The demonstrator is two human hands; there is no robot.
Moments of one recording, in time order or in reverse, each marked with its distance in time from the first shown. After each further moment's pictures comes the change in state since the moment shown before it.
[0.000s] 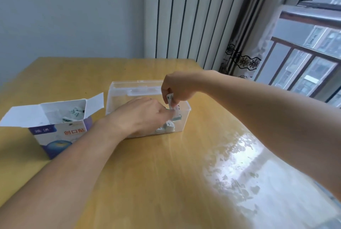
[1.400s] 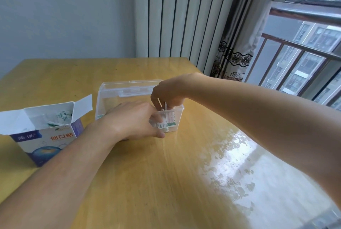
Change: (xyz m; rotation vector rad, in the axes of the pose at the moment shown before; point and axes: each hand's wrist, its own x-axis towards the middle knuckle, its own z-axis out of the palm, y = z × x) left_hand 0.005 -0.002 0.006 0.191 -0.070 -0.014; right_hand 0.006 -0.010 0.012 -0.296 -0.141 -0.059
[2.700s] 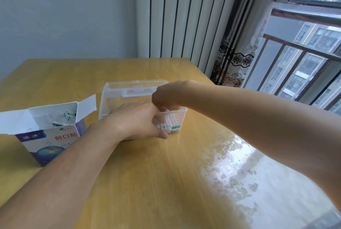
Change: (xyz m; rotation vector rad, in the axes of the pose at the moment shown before) left_hand -0.002 0.001 -0.002 -0.031 -0.018 0.012; right_hand 0.013 -0.016 0.006 -0.071 0.024 0.113
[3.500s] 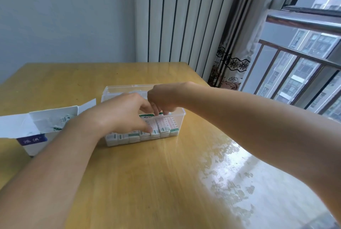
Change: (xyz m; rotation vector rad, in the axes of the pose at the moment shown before) left_hand -0.013 -0.014 -0.028 -0.137 0.039 -0.015; right_hand -0.001 0.001 -0.010 0.186 0.026 -0.045
